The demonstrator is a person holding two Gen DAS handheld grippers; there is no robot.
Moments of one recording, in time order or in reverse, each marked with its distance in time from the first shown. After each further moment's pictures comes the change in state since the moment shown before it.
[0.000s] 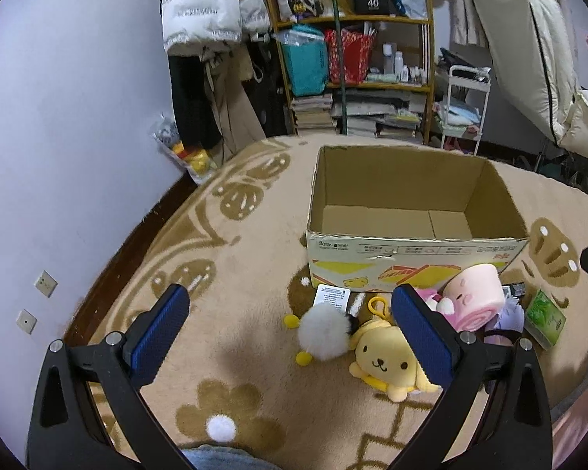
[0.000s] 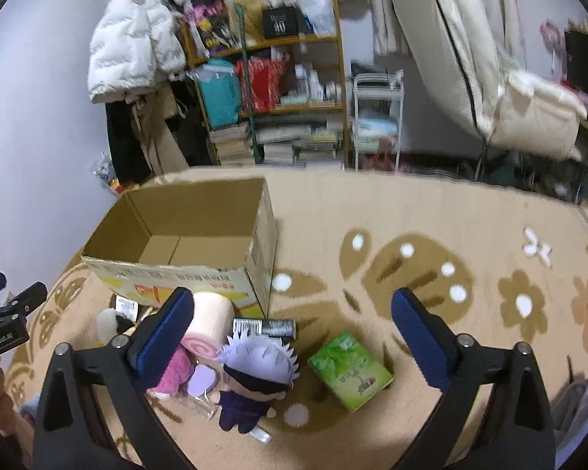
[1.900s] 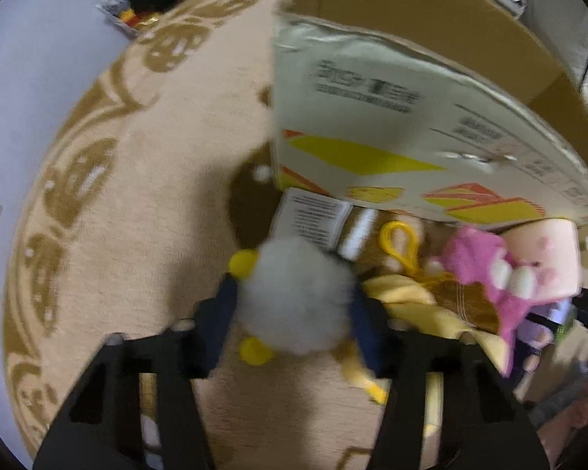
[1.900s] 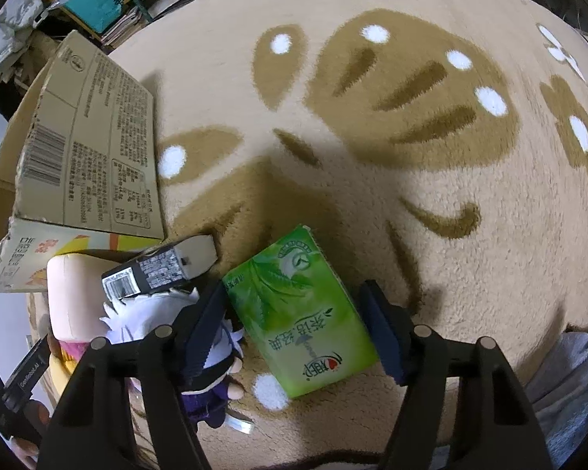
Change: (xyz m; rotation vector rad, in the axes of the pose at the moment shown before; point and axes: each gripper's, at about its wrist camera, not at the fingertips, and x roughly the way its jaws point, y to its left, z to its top) left arm 0.150 -0.011 -0.030 -0.071 0.501 -0.175; right arm 0.140 -0.065 -0.041 0.340 0.566 -0.071
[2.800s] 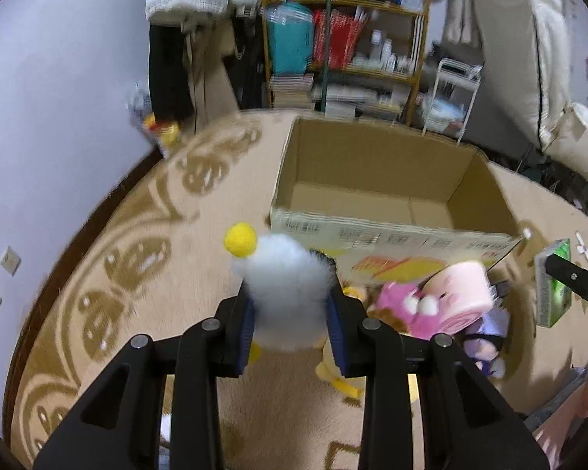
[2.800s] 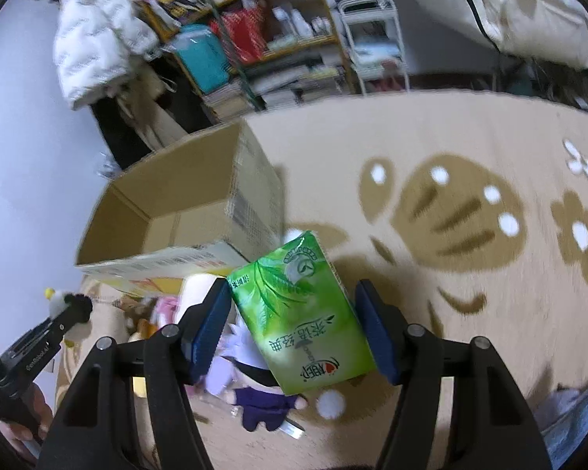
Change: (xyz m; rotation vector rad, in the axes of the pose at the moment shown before) left arm -0.131 -0.026 -0.059 0.048 -0.484 0.040; right arm -0.098 0.040 -0.037 -0.231 -0.414 0.229
